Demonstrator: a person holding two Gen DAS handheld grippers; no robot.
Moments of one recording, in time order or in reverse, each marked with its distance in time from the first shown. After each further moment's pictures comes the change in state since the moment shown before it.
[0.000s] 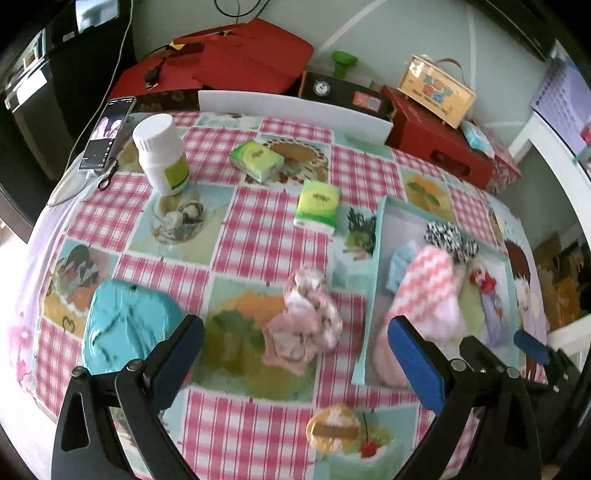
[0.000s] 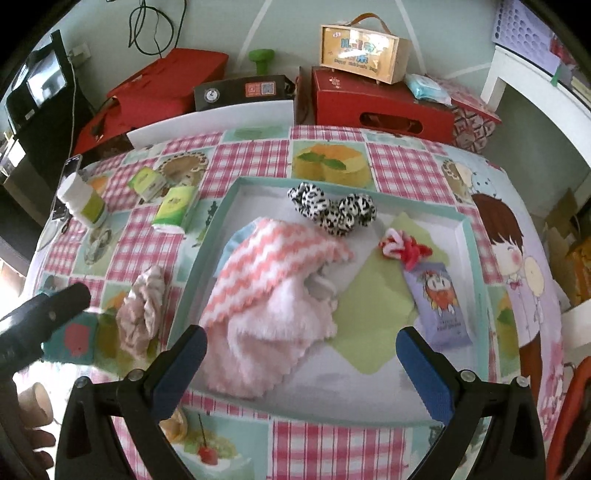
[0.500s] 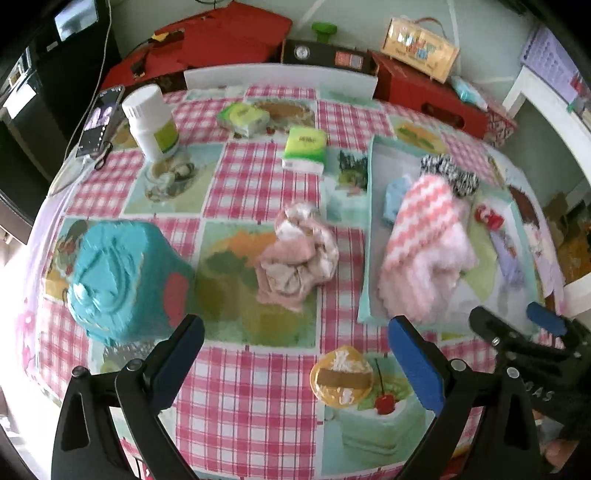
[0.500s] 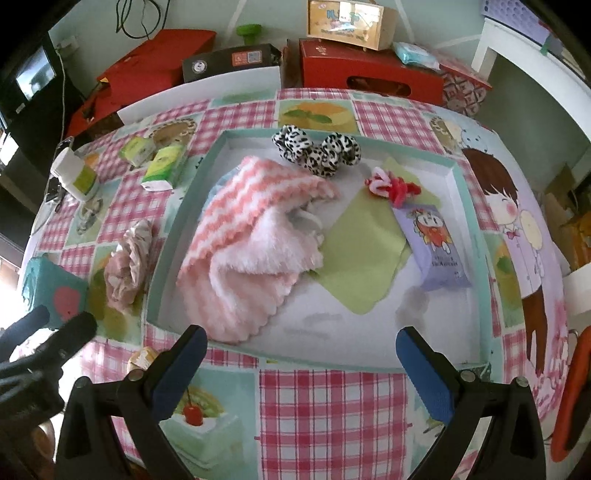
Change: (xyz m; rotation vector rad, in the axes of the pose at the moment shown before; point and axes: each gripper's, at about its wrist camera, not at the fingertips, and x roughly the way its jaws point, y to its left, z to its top) left arm 0.012 -0.017 -0.047 0.088 0.082 0.049; right arm 0.006 -0.012 -0.038 0.034 0.090 -0.012
